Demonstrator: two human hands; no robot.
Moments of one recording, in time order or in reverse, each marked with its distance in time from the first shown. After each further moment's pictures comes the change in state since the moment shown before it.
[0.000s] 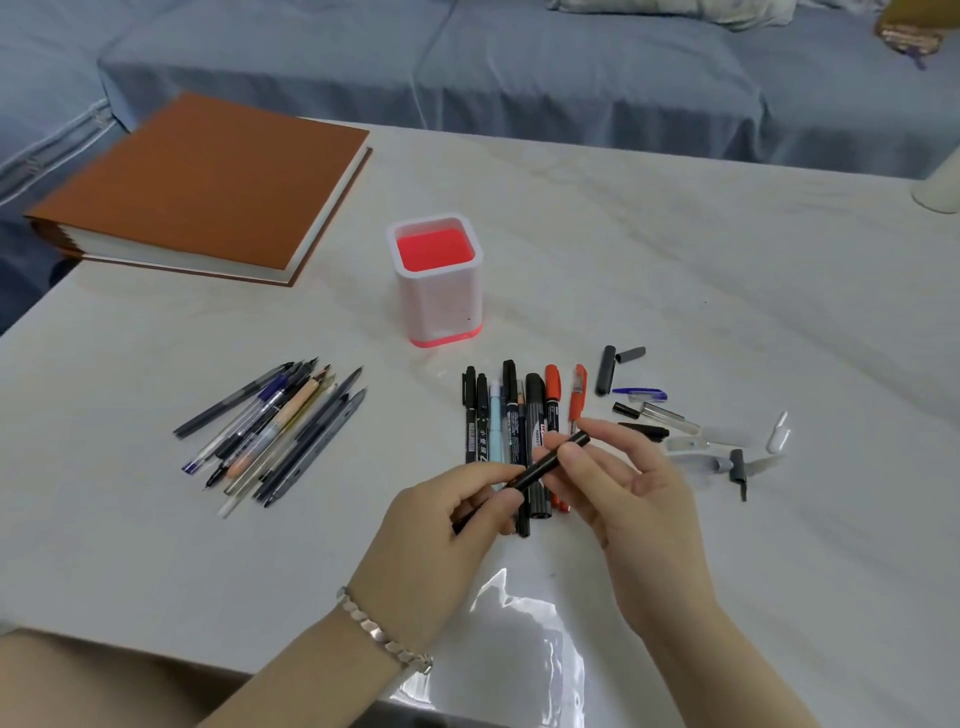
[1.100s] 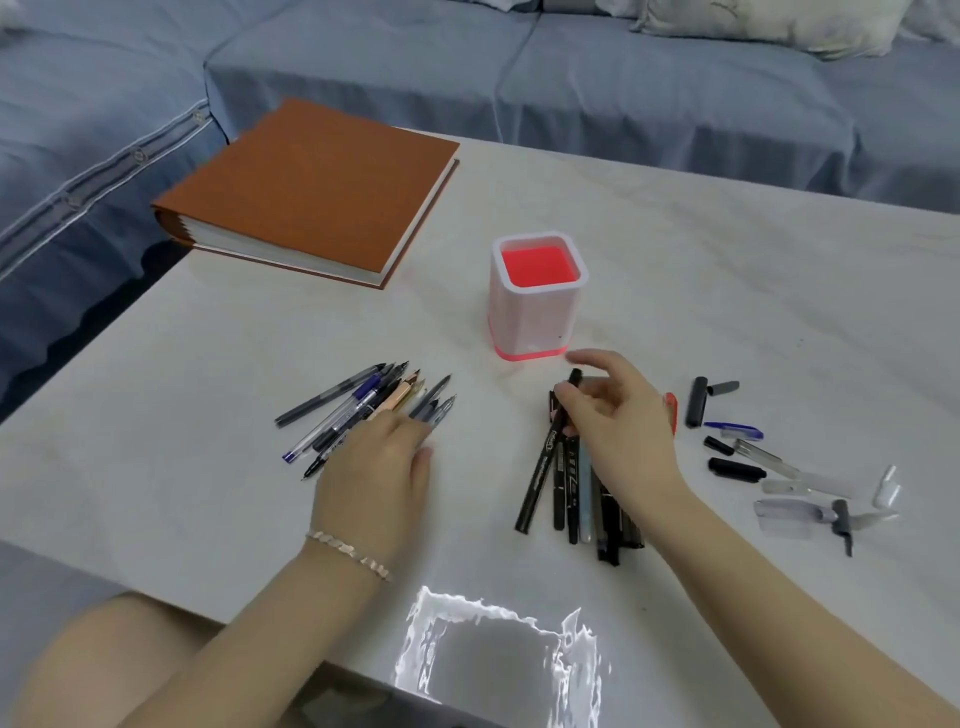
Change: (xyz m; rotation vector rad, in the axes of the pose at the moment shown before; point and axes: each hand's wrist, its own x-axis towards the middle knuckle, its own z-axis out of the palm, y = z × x) left_hand 0.019 -0.075 -0.088 0.739 0.357 0.034; right_hand 0.069 0.022 0.070 -0.809 -0.101 -0.288
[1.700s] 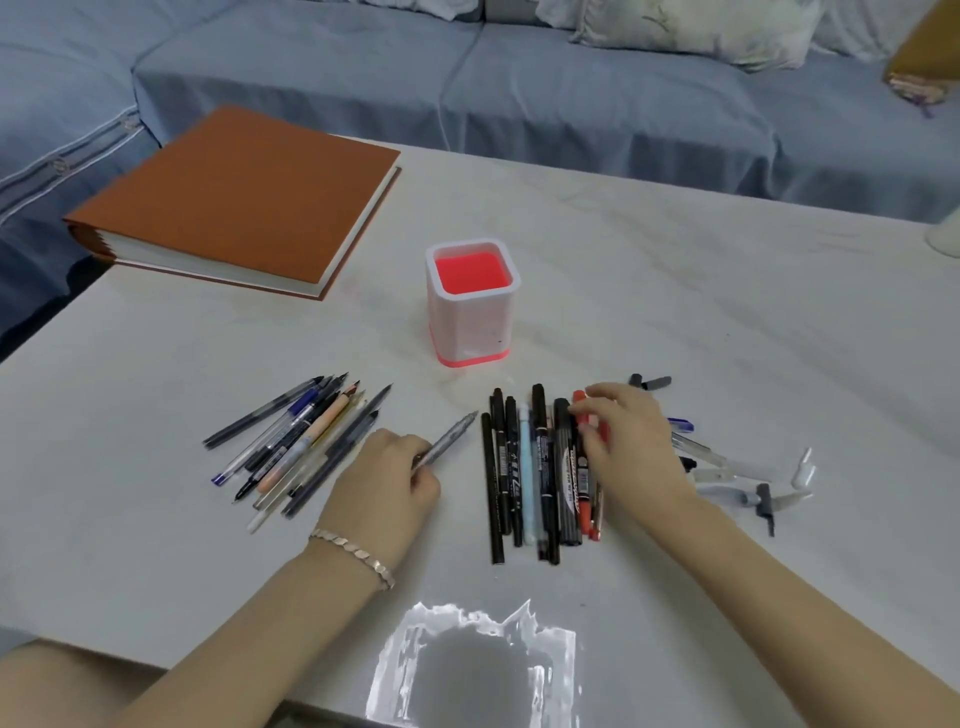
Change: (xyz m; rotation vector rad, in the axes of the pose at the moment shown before) left_hand 0.012 0.042 0.021 -0.138 -0.263 -0.093; right_hand 0.013 0.070 -0.056 -0.649 -0.011 -0.173
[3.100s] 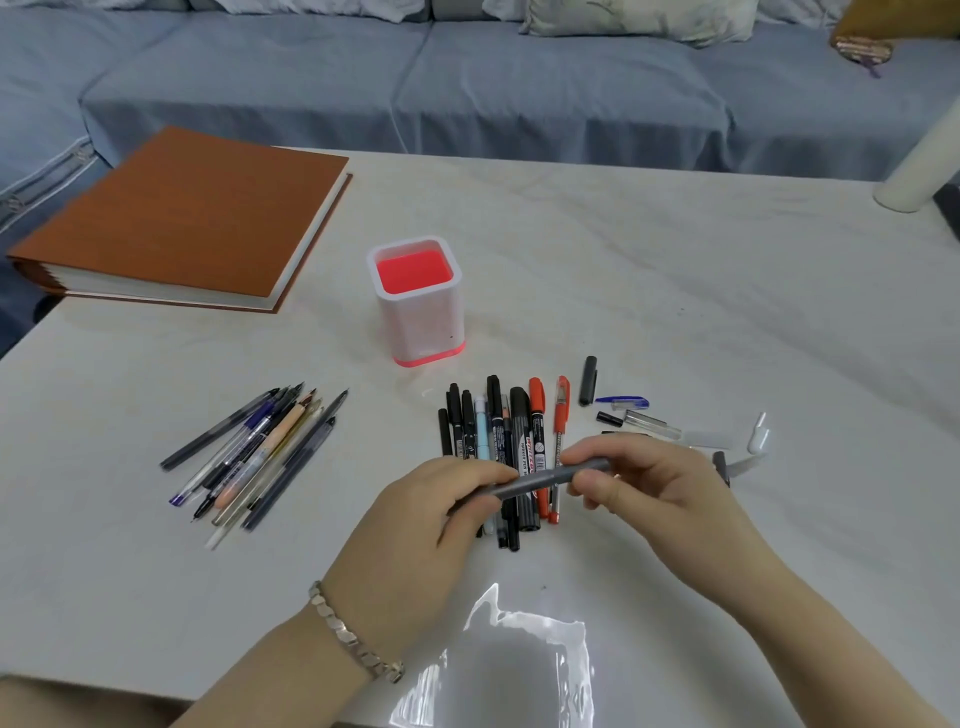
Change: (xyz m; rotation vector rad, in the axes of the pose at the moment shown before) left_hand -0.044 0.067 -0.009 -0.369 -0.148 0.357; right_hand -0.071 -0.024 -0.082 0.783 -0.189 0.094
